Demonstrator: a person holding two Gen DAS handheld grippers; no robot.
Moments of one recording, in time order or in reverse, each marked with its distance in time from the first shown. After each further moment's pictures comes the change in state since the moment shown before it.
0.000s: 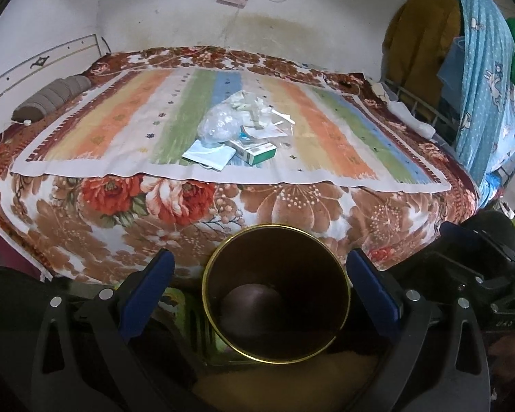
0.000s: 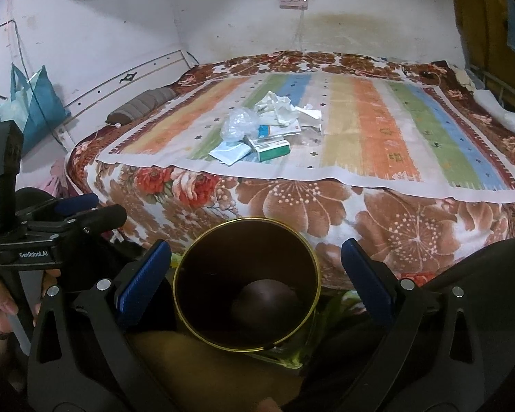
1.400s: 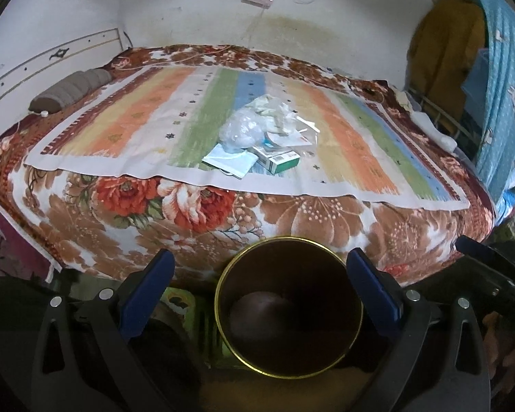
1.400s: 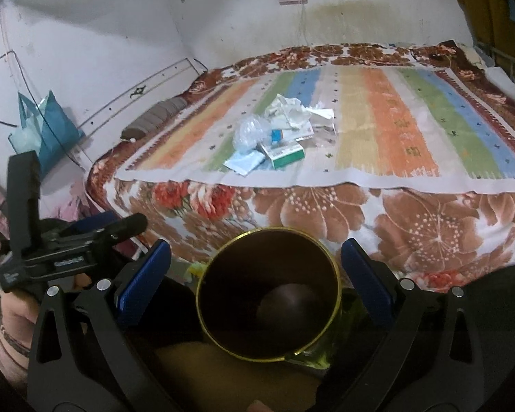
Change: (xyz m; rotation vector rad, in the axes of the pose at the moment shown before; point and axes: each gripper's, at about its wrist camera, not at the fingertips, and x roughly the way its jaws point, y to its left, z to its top) left arm 0.014 0.008 0.019 -0.067 0.011 0.072; right arm 0.009 -0.017 0.021 0.077 0.000 0.117
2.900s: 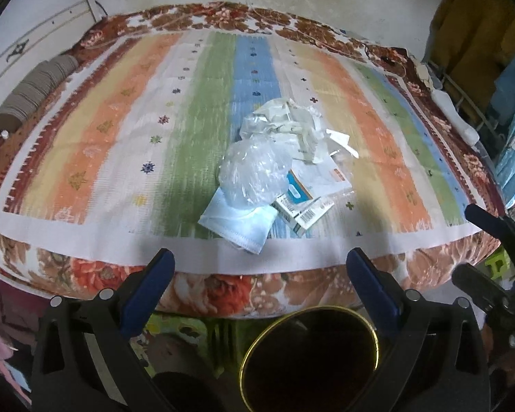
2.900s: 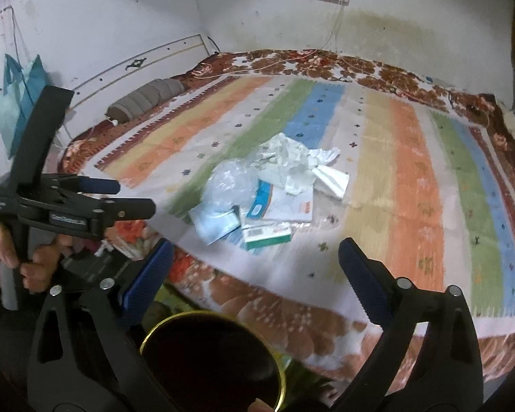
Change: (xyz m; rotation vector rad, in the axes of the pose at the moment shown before) left arm 0.135 0.034 0.161 0.014 0.248 -0.022; right arm 0.131 -0.018 0.155 -0.218 0.089 -0.045
